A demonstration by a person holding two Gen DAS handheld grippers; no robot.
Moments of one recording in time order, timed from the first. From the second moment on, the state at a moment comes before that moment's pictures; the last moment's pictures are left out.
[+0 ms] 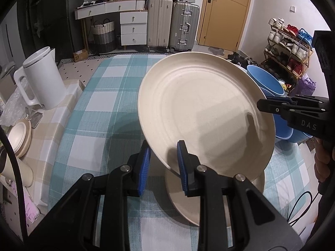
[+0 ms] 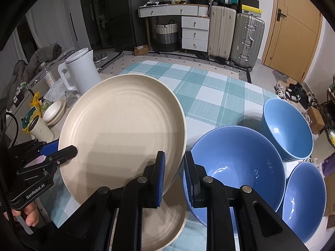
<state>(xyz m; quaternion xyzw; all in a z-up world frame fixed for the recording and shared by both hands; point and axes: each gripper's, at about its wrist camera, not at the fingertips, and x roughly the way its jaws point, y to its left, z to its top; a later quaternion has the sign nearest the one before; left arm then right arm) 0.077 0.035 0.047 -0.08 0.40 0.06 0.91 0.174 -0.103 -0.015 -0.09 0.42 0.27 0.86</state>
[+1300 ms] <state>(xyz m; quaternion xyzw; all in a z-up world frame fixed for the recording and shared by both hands) 0.046 0.017 0.008 -0.06 0.43 0.05 0.90 0.128 -0.128 -0.060 -0.07 0.45 0.27 0.85</state>
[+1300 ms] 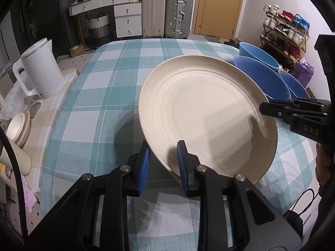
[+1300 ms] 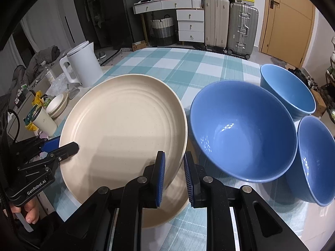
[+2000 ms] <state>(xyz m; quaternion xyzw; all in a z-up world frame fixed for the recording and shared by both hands) 0.054 0.001 -0.020 -0.02 0.45 0.04 0.89 0.120 -0.135 -0.082 -0.08 0.46 0.24 0.85</state>
